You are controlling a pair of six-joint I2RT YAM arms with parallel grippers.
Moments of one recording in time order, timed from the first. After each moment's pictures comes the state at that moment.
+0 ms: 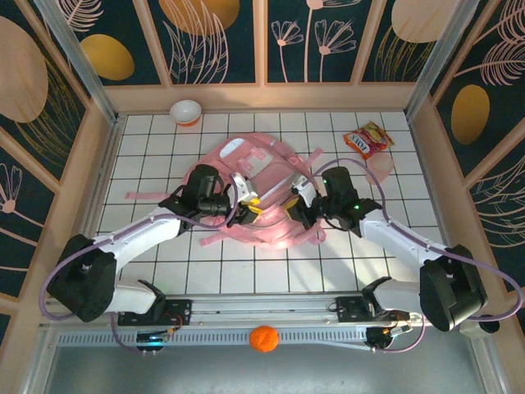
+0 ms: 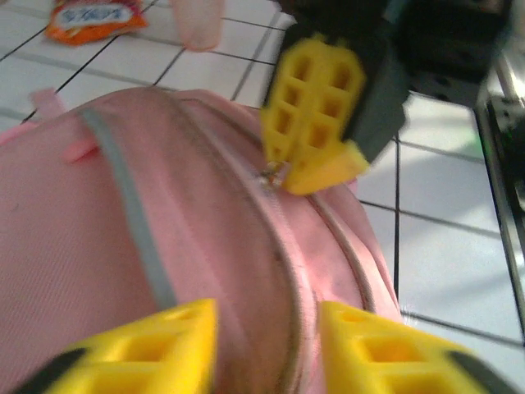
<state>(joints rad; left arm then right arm) -0.58 1.35 0.77 -0.01 0.66 0.24 0.52 1.23 0.70 -0.20 -0.59 -0.22</state>
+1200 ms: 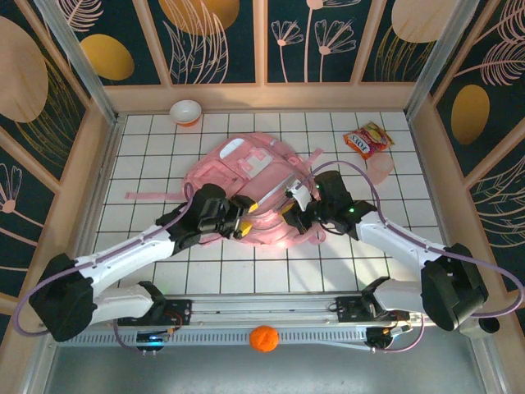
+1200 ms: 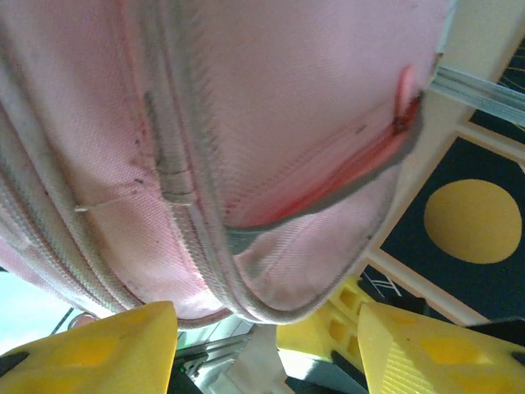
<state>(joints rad) -0.78 1.21 0.69 -0.12 0.23 -1.83 0.59 1.23 0.70 -0.21 -0.54 -0.13</state>
